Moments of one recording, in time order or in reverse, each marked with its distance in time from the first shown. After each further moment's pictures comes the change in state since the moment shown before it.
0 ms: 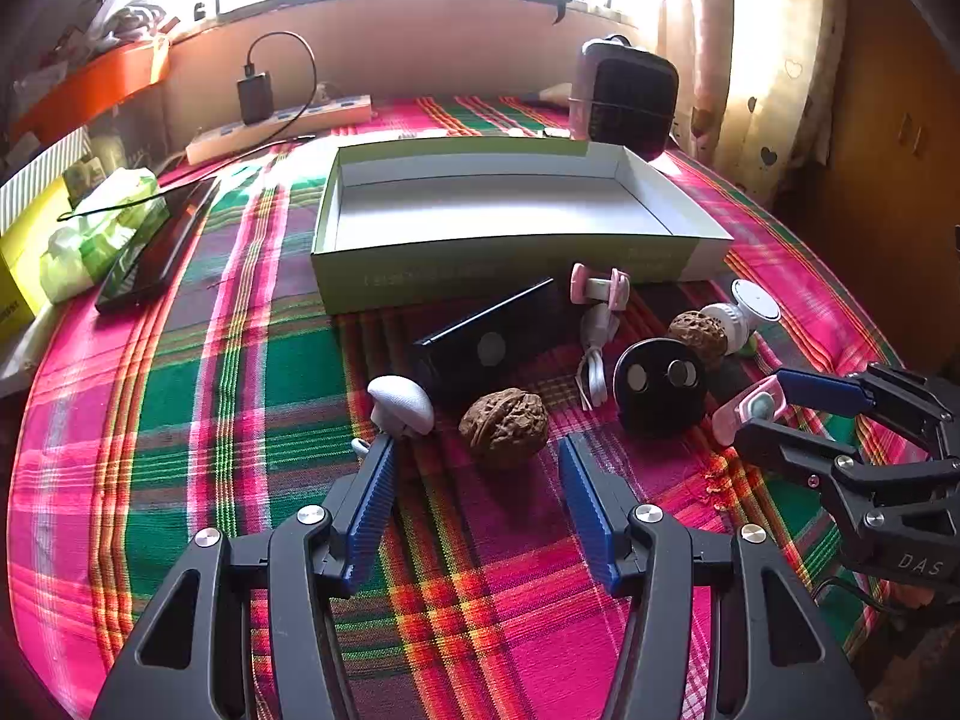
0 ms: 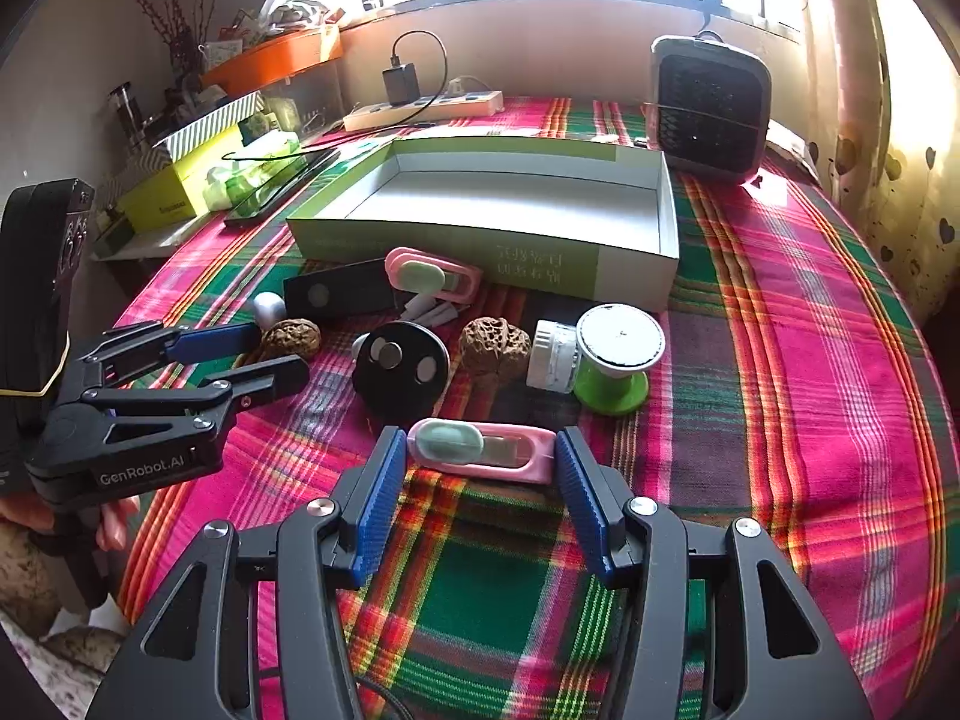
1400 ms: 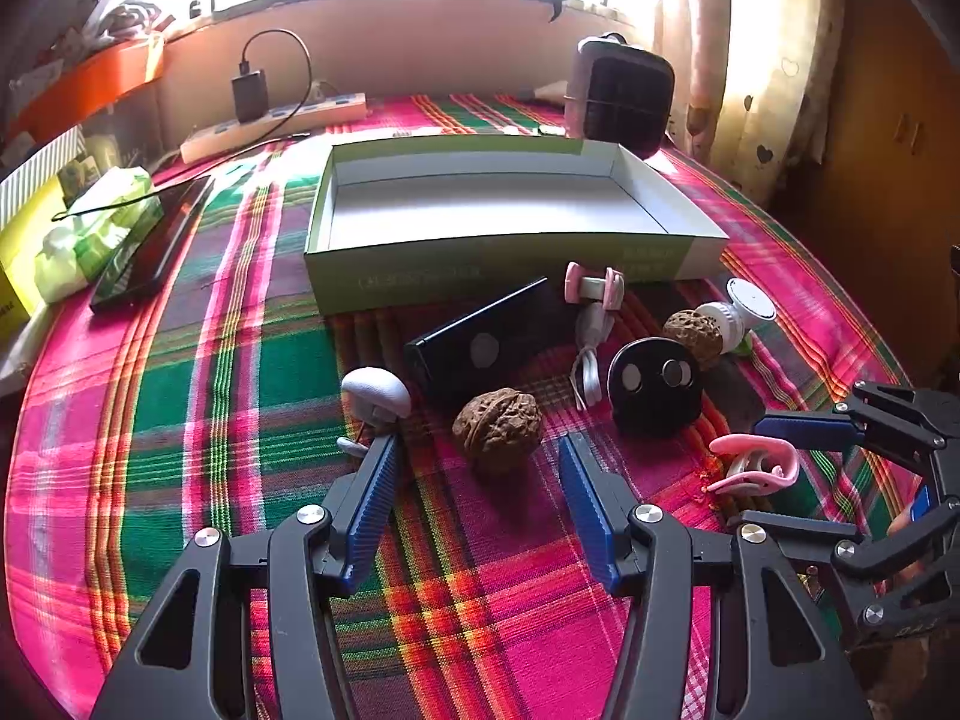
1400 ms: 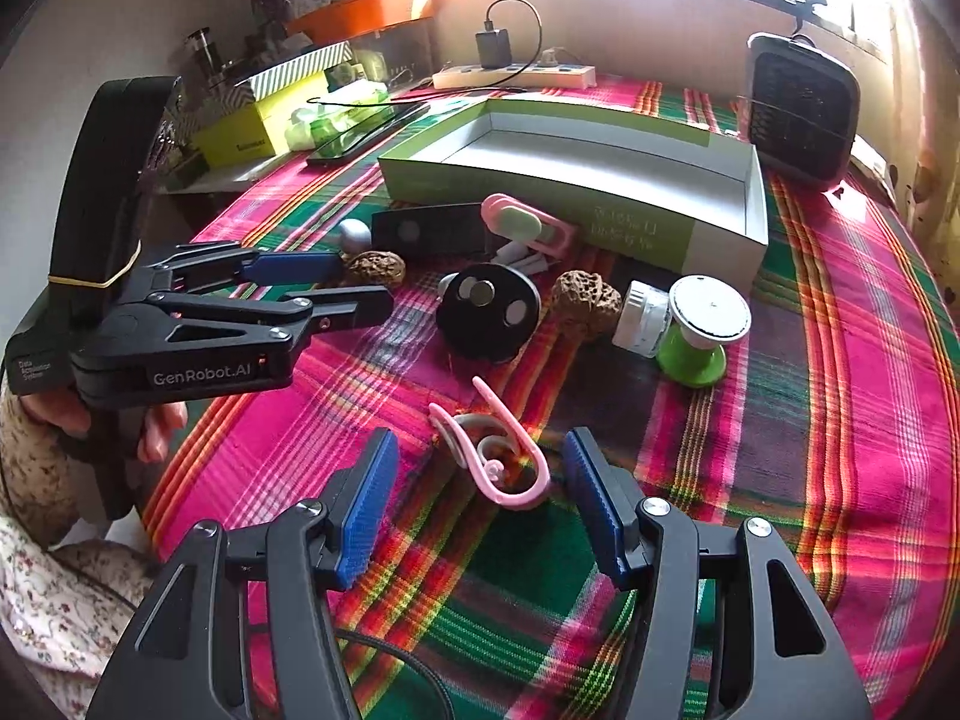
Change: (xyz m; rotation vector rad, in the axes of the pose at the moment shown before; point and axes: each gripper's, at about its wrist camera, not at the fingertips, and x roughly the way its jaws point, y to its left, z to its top) left arm 0.001 -0.004 0.000 0.001 0.002 -0.003; right arm 0.004 0.015 -0.010 -0.143 0.063 0.147
